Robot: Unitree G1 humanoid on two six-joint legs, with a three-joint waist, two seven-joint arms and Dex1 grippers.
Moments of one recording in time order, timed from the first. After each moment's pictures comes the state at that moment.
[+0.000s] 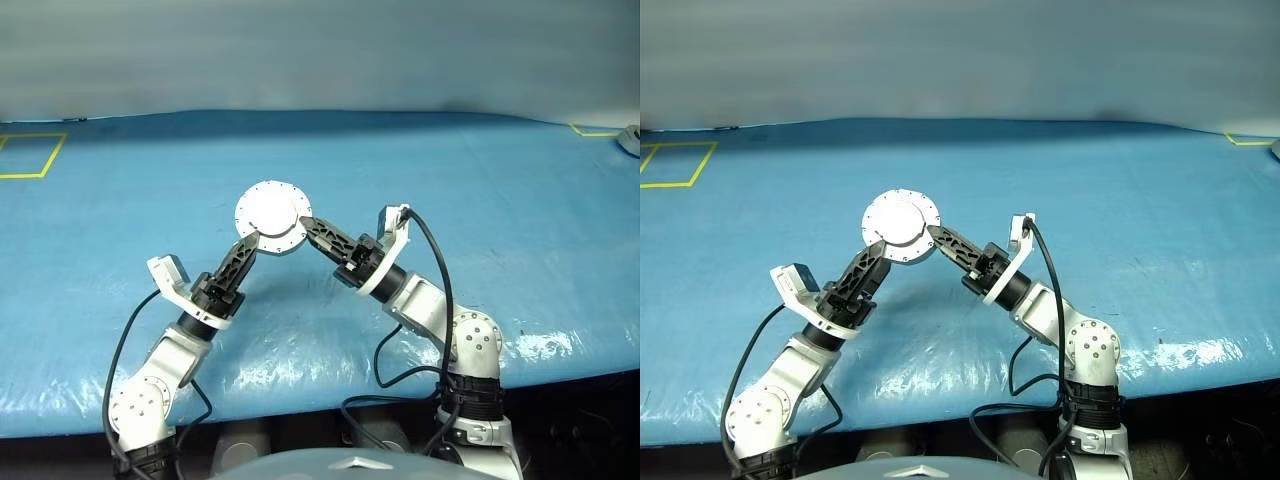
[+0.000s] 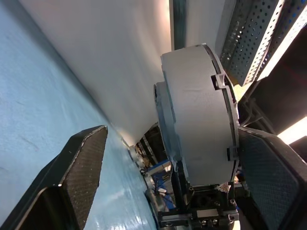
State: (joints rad) left arm 0.11 0.03 0.28 -0.34 -1.28 0.73 -0.50; right arm -0.23 -0.01 -0.11 -0.23 1.51 0.97 0.09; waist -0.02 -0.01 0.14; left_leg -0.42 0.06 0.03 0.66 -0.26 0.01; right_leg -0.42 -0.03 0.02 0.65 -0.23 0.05
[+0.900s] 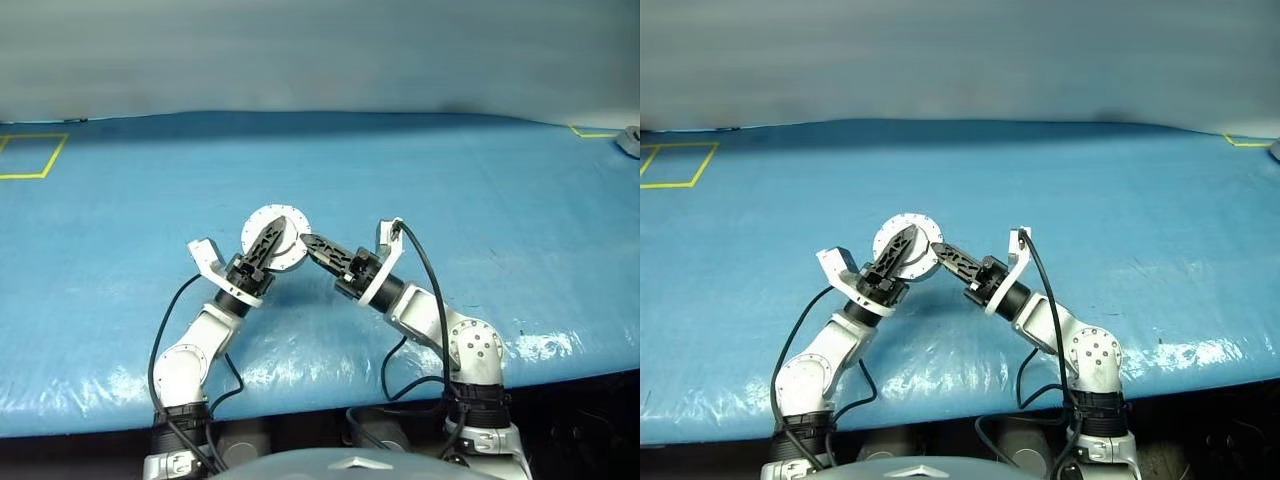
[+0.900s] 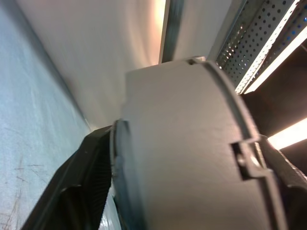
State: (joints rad) left arm -0.07 -0.03 0.17 -0.10 -1.24 0.67 -0.47; right arm -0.17 -0.05 -0.07 -0.20 1.54 0.92 0.00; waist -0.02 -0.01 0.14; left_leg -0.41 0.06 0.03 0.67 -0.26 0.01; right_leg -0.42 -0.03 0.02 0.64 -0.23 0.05
